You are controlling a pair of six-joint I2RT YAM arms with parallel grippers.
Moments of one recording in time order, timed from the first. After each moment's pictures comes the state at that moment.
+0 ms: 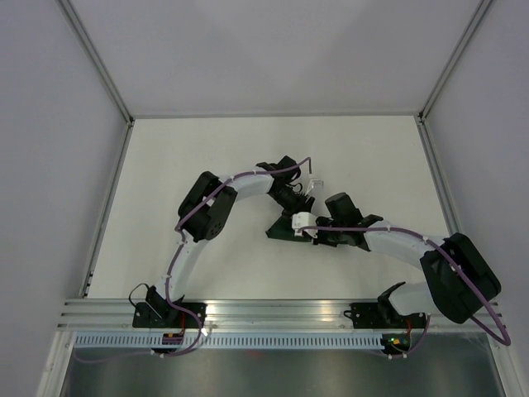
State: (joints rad) left arm -0.71 2.35 1.72 -0.67 0.98 0.04; right arm 0.55 1.36 0.57 -0.17 -0.35 -0.87
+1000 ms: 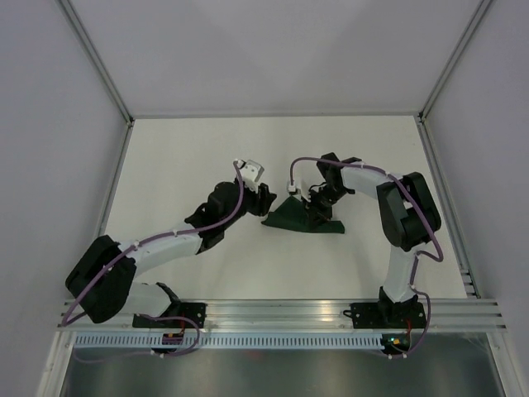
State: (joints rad) left arm -0.68 1.36 0.69 0.41 -0.01 -0.19; right arm 0.38 1.91 1.20 -0.78 -0.63 -0.95
